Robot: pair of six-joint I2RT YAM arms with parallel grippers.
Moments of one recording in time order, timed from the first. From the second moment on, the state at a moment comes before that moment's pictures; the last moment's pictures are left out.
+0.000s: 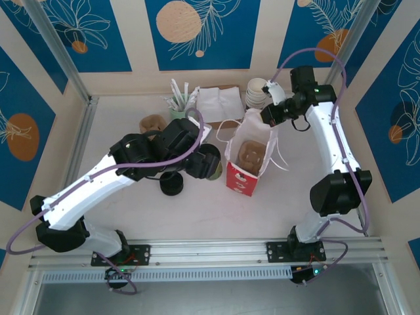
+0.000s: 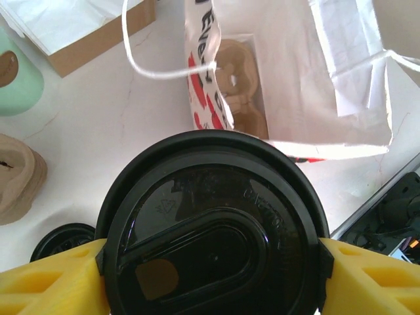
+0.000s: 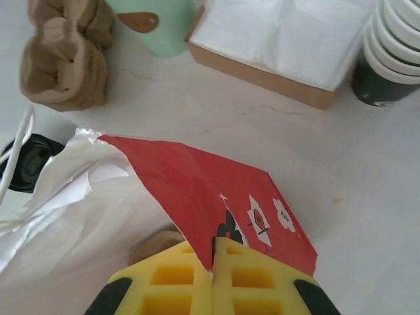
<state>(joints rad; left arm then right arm) -1.06 1.42 1.80 -1.20 -0.18 -0.42 0.12 1.67 1.83 -1.20 -0.47 -0.29</state>
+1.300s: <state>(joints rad) -1.06 1.49 2.01 -1.22 -0.25 -0.31 0.38 1.66 1.83 -1.15 -0.39 0.14</state>
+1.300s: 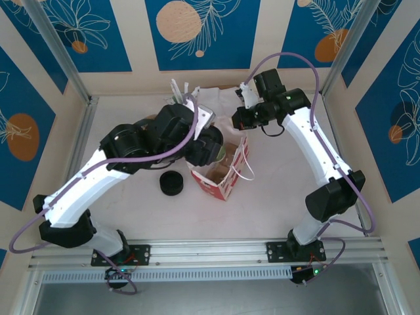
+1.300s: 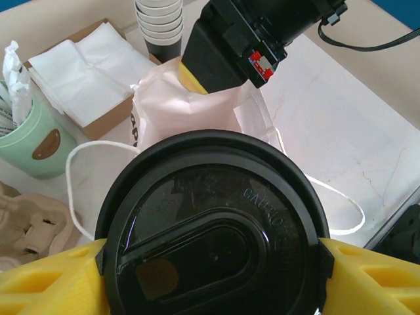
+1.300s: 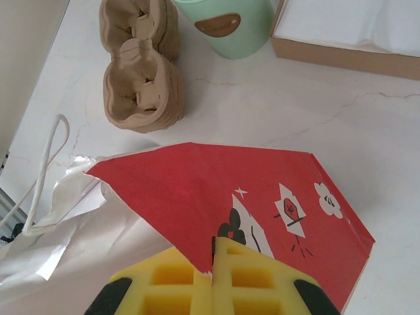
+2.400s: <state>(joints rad) -1.06 1.60 1.62 -0.80 -0.34 -0.28 0.40 1.65 1.76 -1.11 -0.52 0.16</state>
